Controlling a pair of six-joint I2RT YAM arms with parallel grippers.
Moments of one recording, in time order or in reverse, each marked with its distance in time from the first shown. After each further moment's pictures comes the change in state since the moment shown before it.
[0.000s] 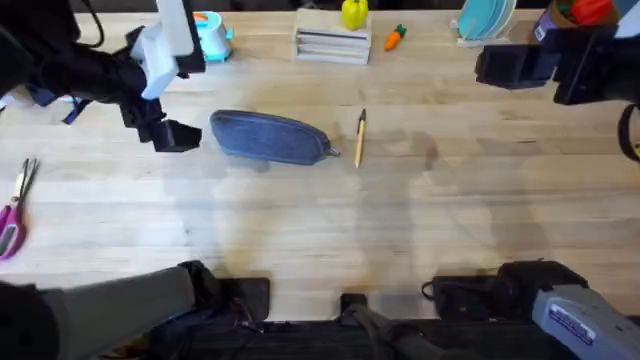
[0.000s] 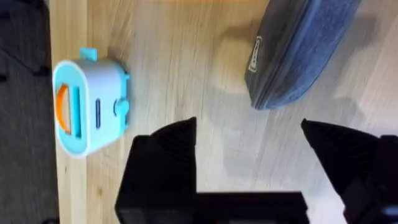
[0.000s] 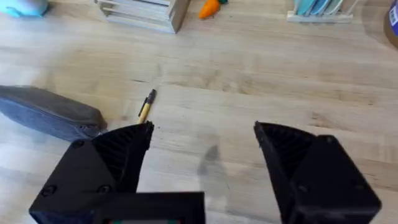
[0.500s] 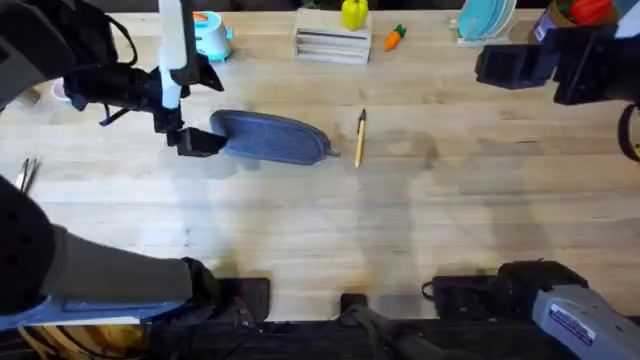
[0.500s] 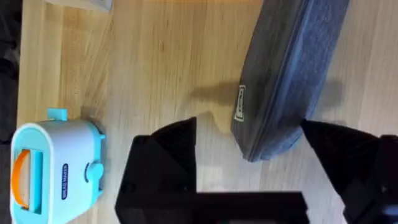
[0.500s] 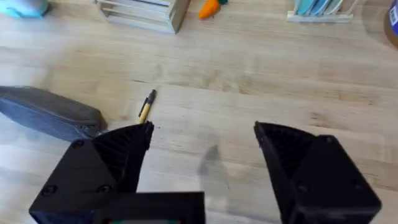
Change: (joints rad) left arm 0.000 0.206 0.000 0.000 0.232 0.158; right arm 0.000 0.000 0.000 0.000 0.000 0.003
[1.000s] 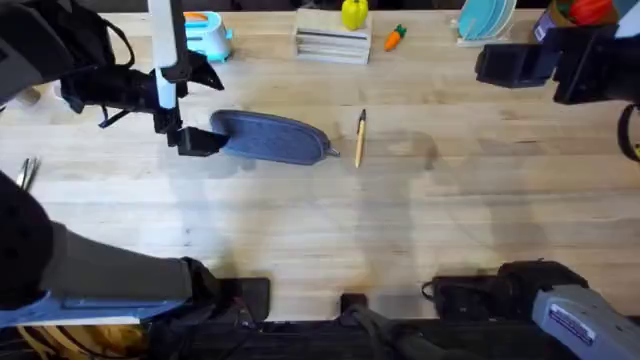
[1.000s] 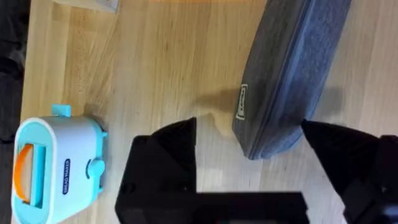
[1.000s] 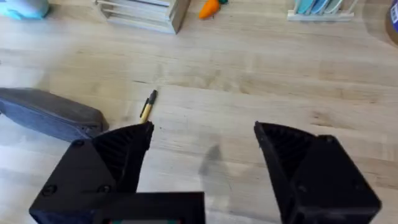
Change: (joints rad) left arm 0.021 0.015 0.000 -0.004 0.055 0.006; right arm 0.000 0.000 0.000 0.000 -0.001 0.011
